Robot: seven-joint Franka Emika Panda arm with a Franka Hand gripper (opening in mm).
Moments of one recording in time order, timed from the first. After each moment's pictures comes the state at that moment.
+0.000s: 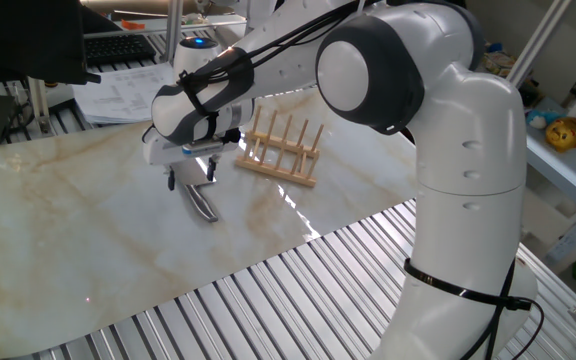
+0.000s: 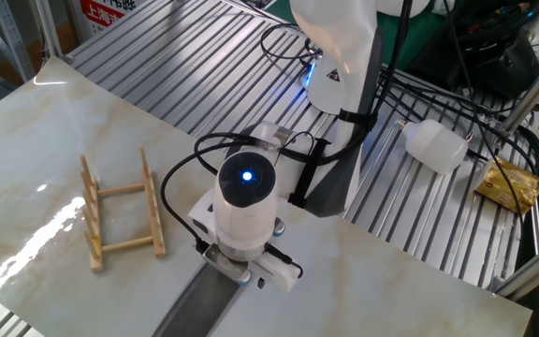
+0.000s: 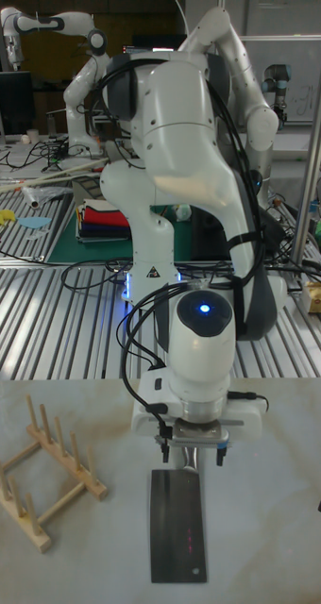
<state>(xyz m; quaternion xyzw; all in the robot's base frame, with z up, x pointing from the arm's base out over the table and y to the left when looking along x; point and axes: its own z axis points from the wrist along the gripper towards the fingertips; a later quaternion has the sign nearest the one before) 0.585 0.070 0.081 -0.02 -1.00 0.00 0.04</state>
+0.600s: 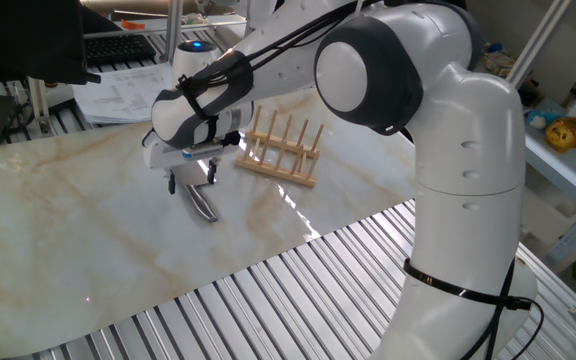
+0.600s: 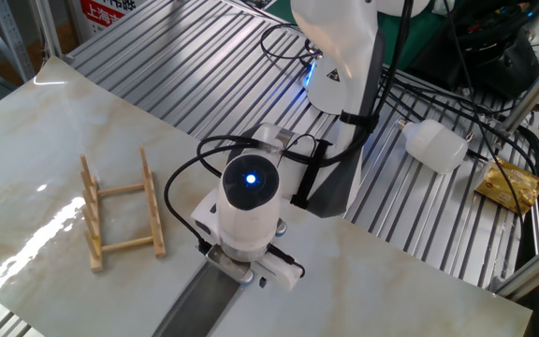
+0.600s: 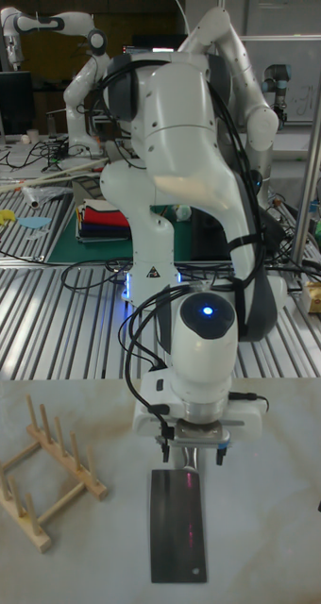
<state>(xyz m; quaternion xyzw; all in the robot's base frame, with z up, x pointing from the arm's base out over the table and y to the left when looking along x) 0.580 0.071 0.076 -0.02 -1.00 0.01 0.05</state>
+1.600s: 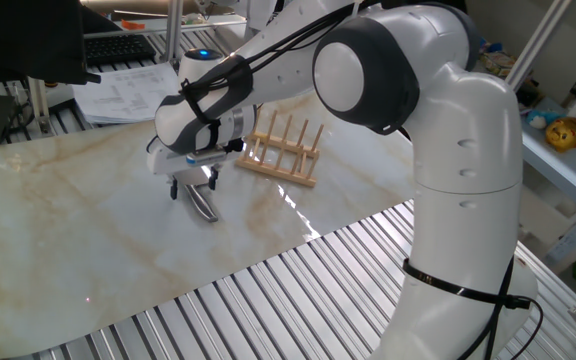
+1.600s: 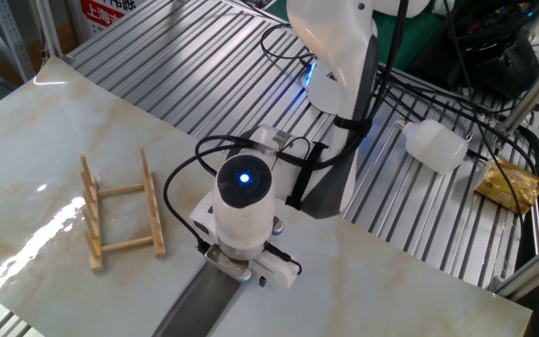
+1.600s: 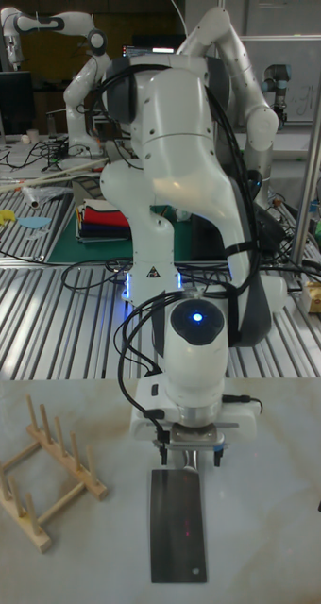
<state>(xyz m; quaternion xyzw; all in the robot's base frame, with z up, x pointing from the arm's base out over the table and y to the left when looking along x) 0.574 0.068 0.061 -0.01 -1.00 0.00 0.05</state>
